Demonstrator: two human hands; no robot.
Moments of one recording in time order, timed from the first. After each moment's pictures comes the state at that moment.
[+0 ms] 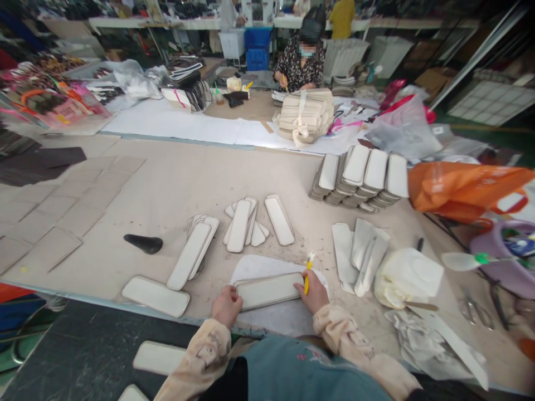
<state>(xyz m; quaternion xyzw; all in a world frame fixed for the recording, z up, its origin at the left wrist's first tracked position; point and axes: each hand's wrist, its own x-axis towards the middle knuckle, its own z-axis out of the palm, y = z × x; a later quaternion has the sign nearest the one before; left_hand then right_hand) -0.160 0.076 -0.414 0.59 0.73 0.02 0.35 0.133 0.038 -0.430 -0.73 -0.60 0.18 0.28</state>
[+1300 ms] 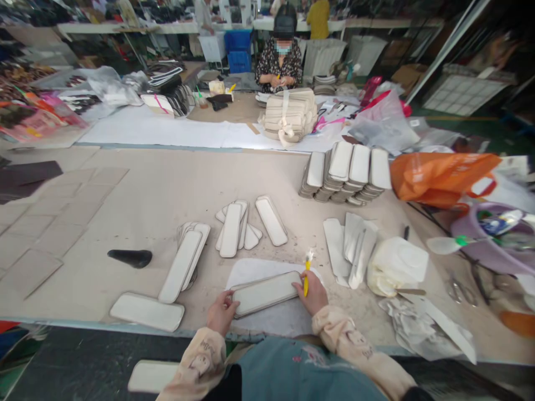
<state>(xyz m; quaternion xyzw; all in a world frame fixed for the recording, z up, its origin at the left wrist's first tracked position) -0.171 0.077 -0.424 0.58 0.70 0.09 0.40 0.137 0.026 -0.433 -0.73 -0.58 0.13 0.32</state>
